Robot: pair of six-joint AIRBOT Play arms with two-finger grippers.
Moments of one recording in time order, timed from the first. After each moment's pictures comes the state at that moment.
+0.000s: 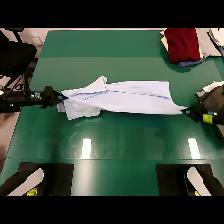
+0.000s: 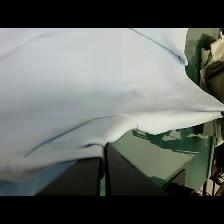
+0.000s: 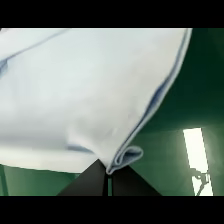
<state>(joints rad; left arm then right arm) 0.25 -1.02 0.82 0.54 -1.17 -1.23 -0.52 -0.83 0.65 -0.73 1.21 1.27</state>
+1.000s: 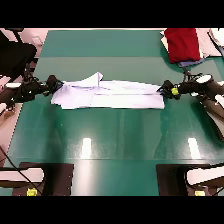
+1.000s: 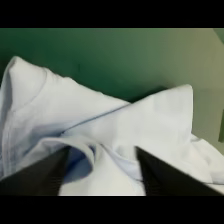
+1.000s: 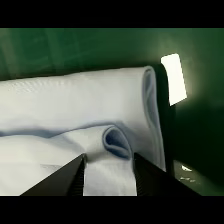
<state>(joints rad) 0.25 -1.49 1.01 0.35 -0.70 -1.01 -0.16 -1.62 1.18 -0.80 0.93 1.40</state>
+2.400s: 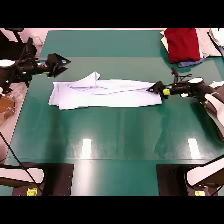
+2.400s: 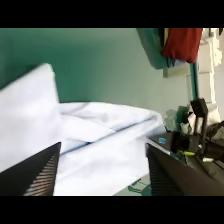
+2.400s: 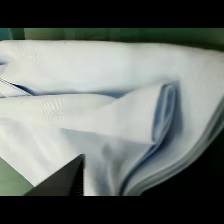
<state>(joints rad) 0.17 -1.53 1.33 0.34 -1.00 -1.08 -0.11 -1.80 1.24 -0.56 1.05 1.10</state>
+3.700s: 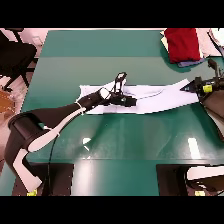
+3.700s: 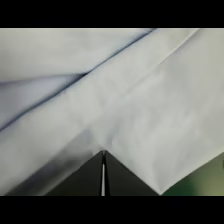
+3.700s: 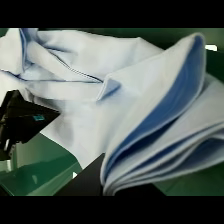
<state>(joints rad) -0.70 -1.86 1.42 0.55 -0.43 -1.15 -0.48 -1.57 1.36 -0.72 1.50 1.08</state>
